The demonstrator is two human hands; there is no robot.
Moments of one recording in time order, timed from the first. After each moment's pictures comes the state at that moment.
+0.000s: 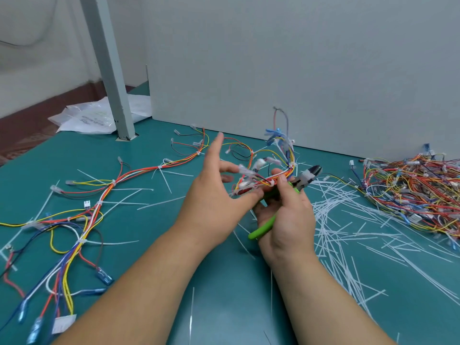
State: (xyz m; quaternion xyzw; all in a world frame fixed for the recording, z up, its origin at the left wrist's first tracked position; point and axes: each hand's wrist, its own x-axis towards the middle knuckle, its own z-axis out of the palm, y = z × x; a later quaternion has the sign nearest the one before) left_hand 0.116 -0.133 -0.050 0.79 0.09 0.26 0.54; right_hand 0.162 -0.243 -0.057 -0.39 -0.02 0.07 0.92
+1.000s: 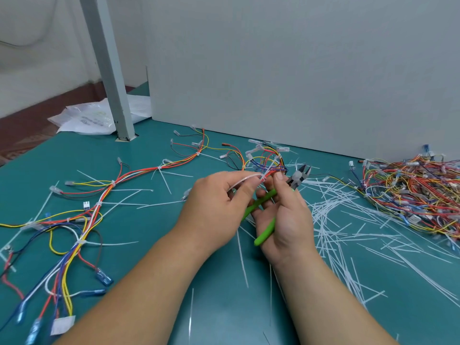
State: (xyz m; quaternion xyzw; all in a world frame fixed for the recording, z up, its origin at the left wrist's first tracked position) left_hand 0.113 -0.137 -0.047 0.81 0.02 0.28 0.51; right_hand 0.169 -0.248 -0.063 -0.39 -0.03 0.13 0.91
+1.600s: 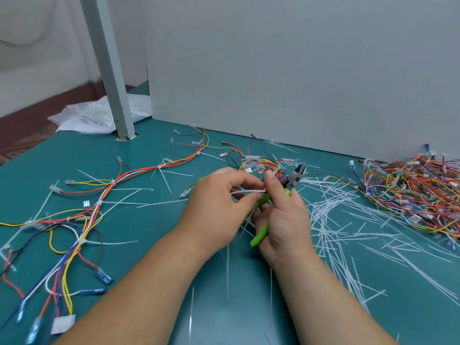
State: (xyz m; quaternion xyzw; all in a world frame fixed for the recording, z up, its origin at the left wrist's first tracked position) left_hand 0.113 -0.138 -0.046 0.82 0.03 0.27 0.51; right_hand 0.164 -0.245 -0.062 -0.44 -0.04 0.12 0.89
